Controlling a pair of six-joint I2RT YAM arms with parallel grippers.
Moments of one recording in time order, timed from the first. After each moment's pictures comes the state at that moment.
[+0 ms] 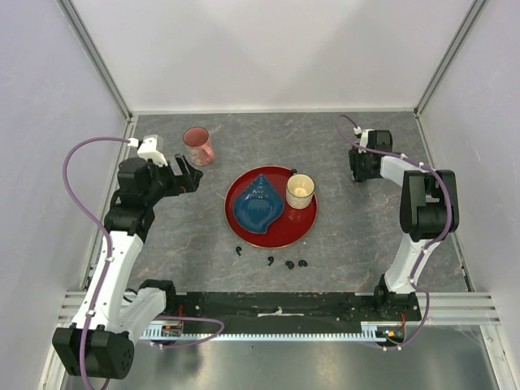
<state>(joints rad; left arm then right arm) -0.06 0.90 0.84 -0.34 0.22 -0.28 -0.01 1.91 1.19 -0.22 -0.03 -0.10</state>
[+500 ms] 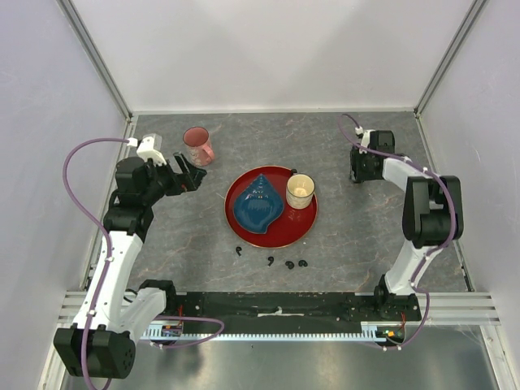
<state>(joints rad) -0.04 0.90 0.84 -0.32 0.30 -0.35 -0.01 1.88 1.18 -0.24 -0.07 -0.07</state>
